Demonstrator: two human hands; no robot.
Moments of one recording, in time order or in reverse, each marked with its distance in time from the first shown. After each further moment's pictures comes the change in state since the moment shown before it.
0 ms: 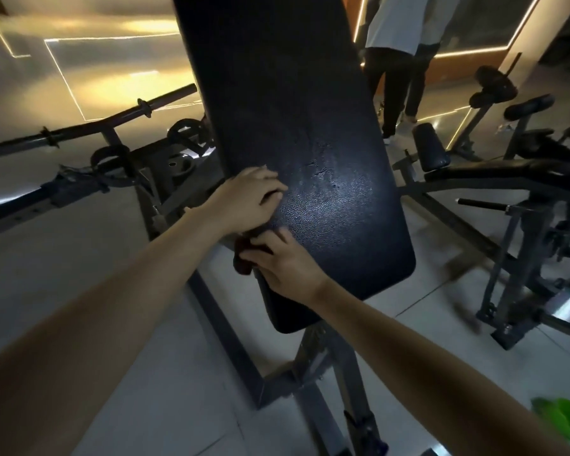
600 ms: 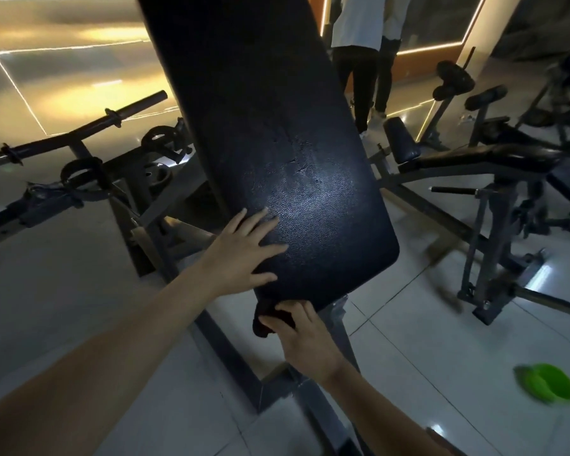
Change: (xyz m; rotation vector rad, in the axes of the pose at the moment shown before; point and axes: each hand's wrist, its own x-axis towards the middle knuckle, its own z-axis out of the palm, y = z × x) left_hand -0.053 -0.009 0.058 0.451 -0.088 0.384; right_hand -0.126 -0.061 0.037 -0.124 0.051 0.252
